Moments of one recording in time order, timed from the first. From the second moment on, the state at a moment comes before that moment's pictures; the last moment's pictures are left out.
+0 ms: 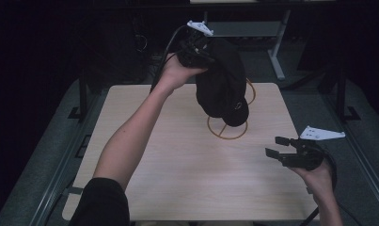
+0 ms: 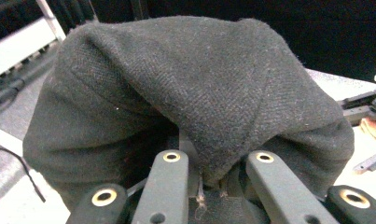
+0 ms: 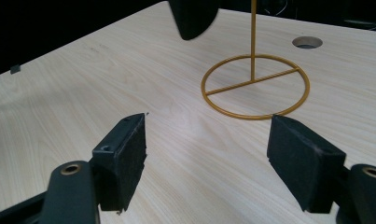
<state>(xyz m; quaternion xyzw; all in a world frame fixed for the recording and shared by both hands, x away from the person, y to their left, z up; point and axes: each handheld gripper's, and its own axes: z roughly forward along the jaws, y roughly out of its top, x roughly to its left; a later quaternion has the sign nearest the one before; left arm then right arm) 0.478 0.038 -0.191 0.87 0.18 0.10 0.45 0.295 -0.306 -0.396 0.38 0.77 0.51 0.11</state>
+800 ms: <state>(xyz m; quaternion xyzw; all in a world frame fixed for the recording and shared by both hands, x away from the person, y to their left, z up) 0.517 -0.037 -0.226 0.86 0.23 0.04 0.45 0.299 -0.313 -0.412 0.40 0.76 0.50 0.10</state>
